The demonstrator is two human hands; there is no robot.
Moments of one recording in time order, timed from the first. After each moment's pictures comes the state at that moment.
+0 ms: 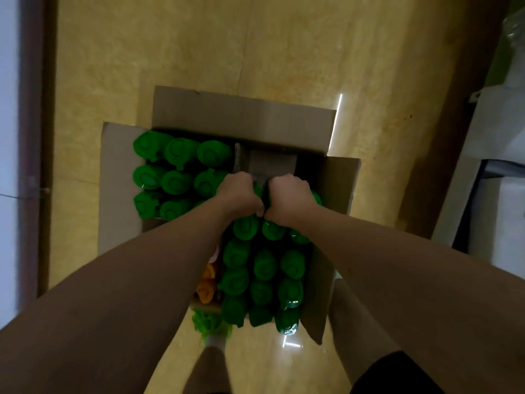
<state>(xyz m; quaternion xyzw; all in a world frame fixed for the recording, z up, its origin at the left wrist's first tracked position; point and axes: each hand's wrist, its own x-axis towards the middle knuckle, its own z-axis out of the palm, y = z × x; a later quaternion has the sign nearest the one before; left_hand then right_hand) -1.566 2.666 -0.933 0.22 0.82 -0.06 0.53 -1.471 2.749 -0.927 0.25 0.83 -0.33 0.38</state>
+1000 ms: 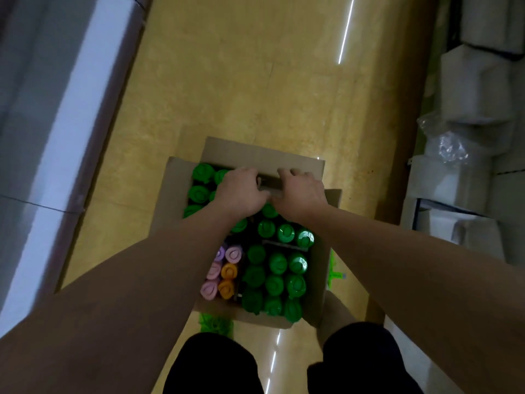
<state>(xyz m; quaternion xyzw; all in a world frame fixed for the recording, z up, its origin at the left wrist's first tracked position) -1.600 2.617 -0.759 0.32 0.87 0.08 0.37 -1.495 2.718 -0.757 0.33 0.88 -0.25 0.25</state>
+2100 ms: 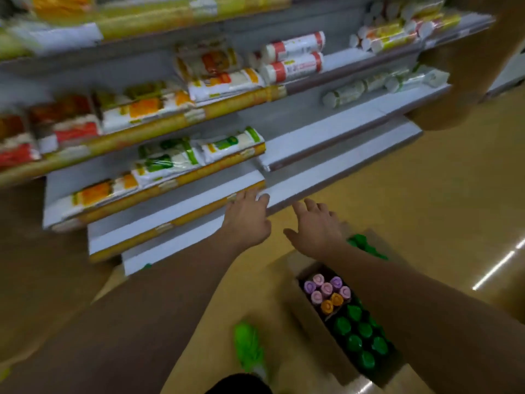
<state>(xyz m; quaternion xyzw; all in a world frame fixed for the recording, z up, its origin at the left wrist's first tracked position) -1.417 2.125 -0.391 0.09 0.99 0.06 0.05 -1.402 2.296 -0.405 -0.08 0.99 -0.09 0.07</state>
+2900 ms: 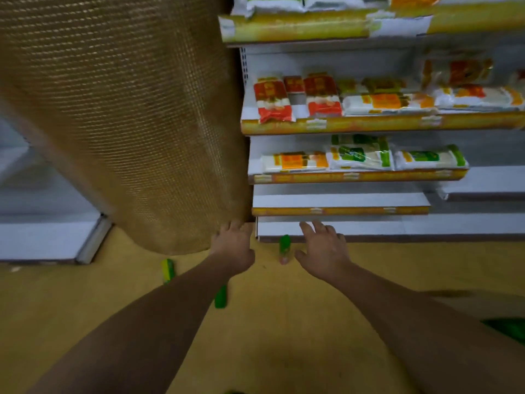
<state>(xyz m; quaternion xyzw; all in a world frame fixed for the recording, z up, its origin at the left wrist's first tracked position) -1.142 1.673 -0.416 -0.25 0.96 0.06 0.11 -1.248 1.857 -0.414 -0.34 0.93 -0.06 0.12</state>
